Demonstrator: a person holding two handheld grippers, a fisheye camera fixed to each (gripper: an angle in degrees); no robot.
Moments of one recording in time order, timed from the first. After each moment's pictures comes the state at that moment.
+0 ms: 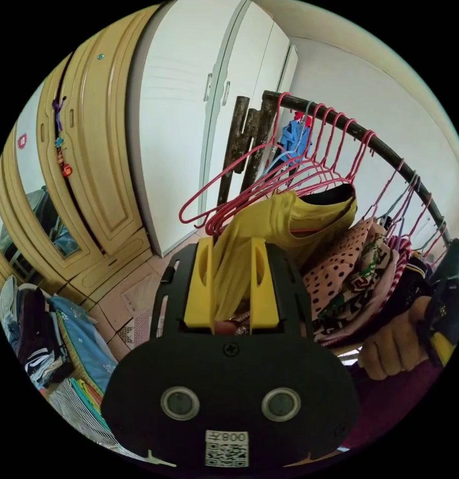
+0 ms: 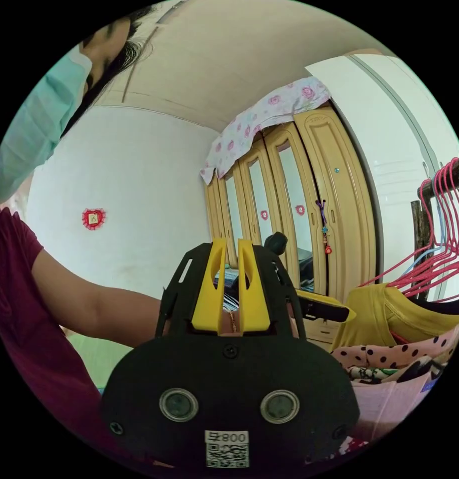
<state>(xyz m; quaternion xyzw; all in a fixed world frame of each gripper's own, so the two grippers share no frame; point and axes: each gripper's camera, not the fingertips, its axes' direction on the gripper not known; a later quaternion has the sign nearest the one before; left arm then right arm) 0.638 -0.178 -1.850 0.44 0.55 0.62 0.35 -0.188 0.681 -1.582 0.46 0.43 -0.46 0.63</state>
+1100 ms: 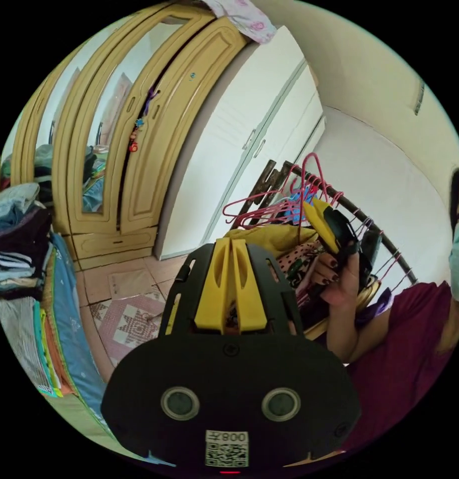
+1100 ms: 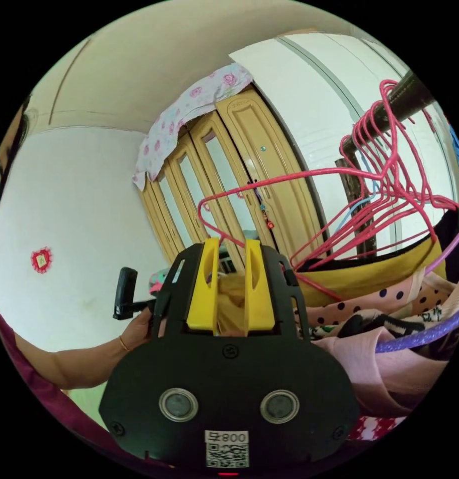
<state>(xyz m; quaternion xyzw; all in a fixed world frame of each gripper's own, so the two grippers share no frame) 0.632 -0.463 -1.731 0.37 0.72 0.47 0.35 -0.153 0.652 -1.673 0.57 0.44 -0.29 0.63</state>
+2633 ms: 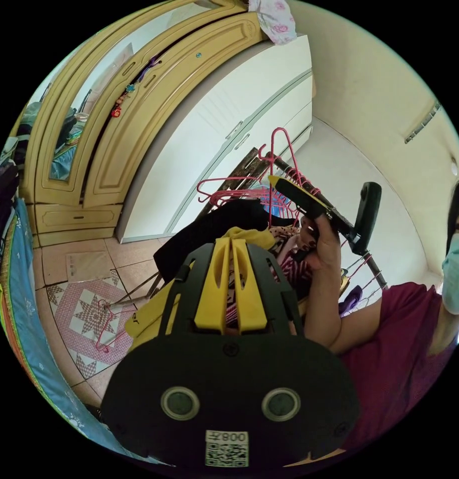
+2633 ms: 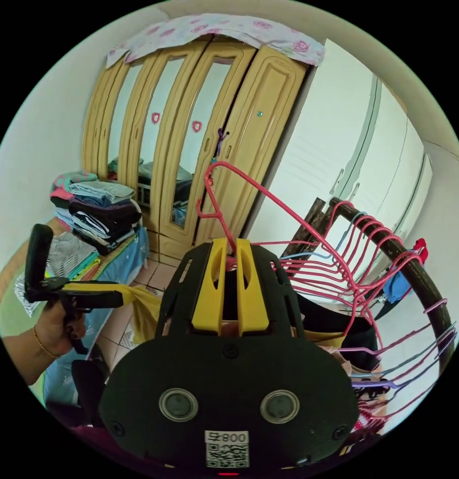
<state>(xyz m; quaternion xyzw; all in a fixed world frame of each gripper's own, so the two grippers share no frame) 0.775 -0.365 -1.630 0.28 0.75 0.52 0.30 -0.302 0.489 -1.541 0.48 0.75 -0.16 0.43</state>
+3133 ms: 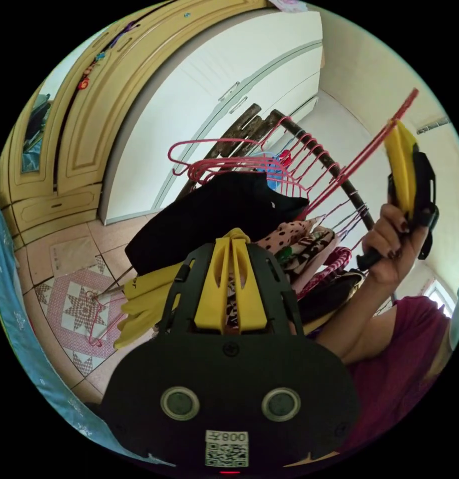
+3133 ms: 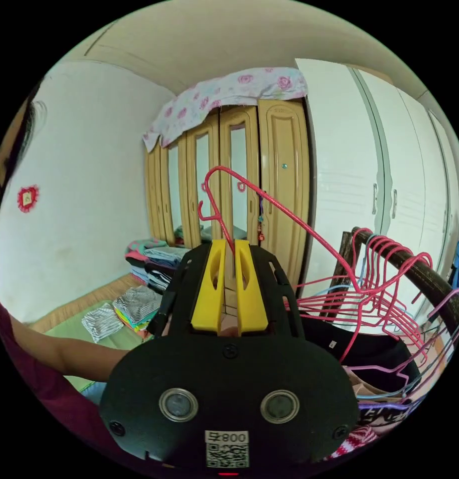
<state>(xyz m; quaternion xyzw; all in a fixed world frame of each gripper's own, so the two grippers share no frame) 0.868 -0.243 -1.623 0.24 0.70 0.58 0.33 -0.310 0.594 -1.542 0.54 0.57 -0.36 0.50</state>
